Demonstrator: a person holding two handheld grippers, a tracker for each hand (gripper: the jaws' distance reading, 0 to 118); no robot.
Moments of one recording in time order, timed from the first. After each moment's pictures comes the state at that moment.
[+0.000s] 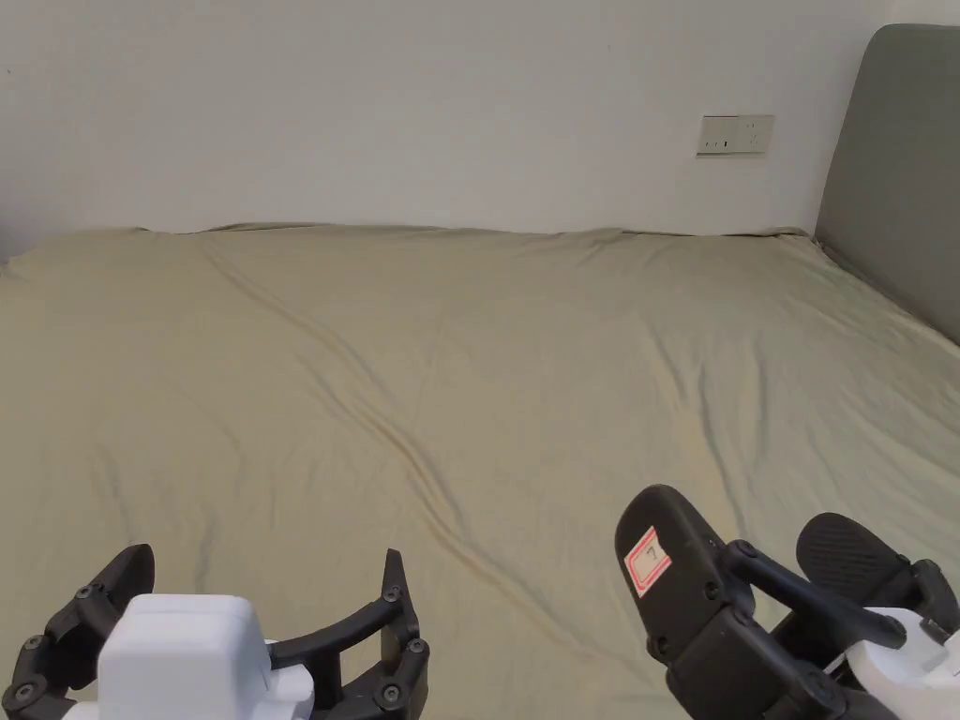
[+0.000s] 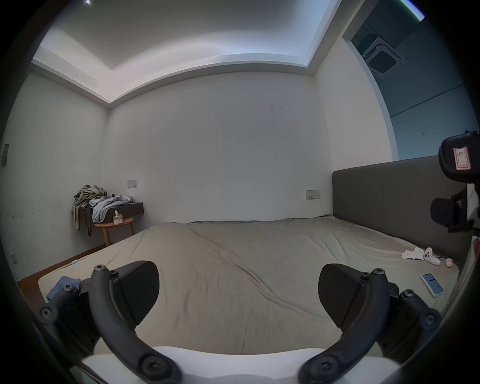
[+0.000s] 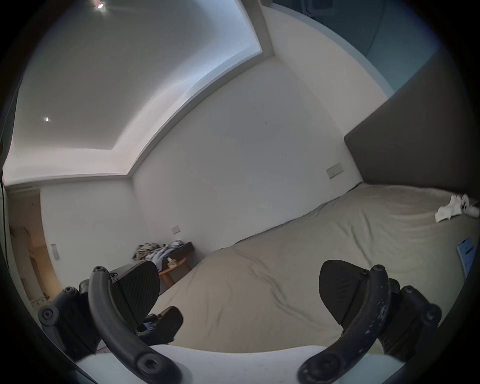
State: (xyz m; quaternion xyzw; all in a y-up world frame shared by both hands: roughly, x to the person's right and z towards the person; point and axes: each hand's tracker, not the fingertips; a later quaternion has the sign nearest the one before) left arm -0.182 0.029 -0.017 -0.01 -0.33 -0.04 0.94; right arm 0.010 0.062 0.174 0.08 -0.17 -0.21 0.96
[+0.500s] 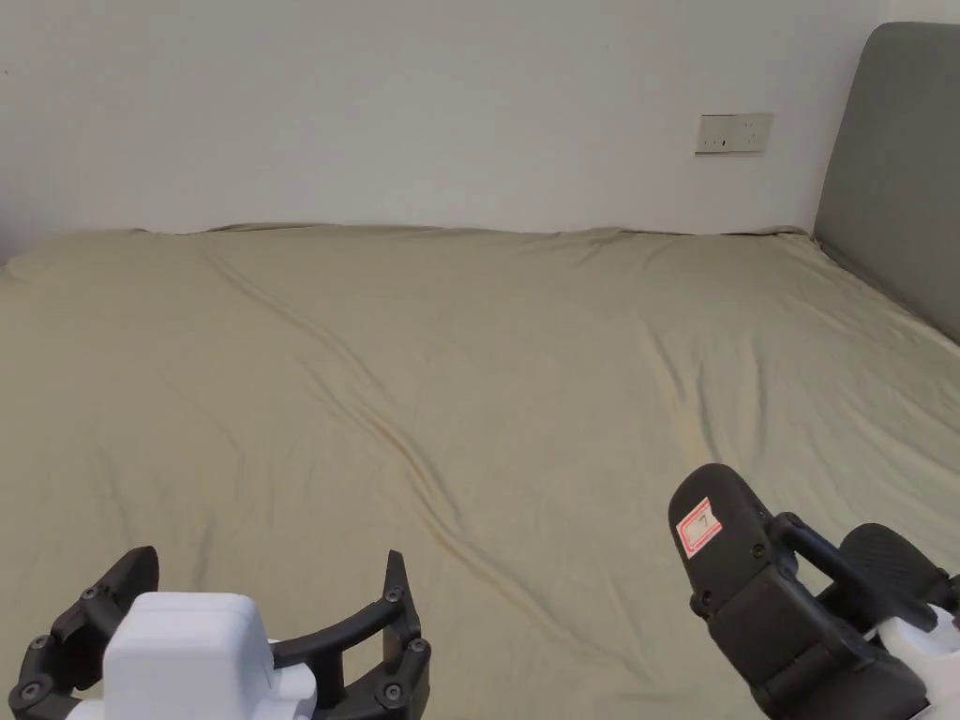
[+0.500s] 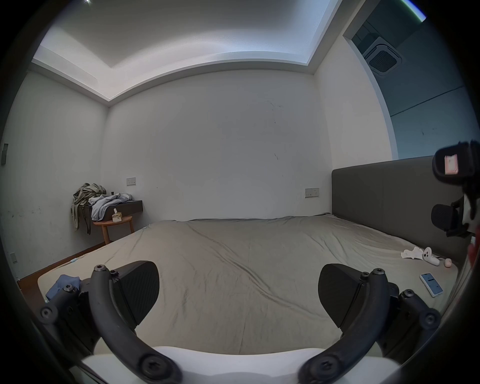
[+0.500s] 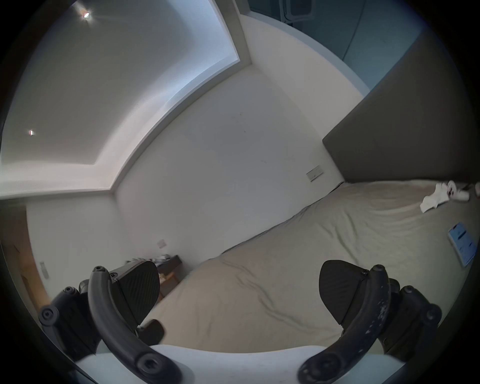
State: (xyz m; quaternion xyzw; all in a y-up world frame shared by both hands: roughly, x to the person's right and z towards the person) left arm -0.179 0.028 -0.017 -0.02 -0.33 -0.04 0.94; right arm 0.026 0.048 0.174 0.09 -0.24 -0.23 0.94
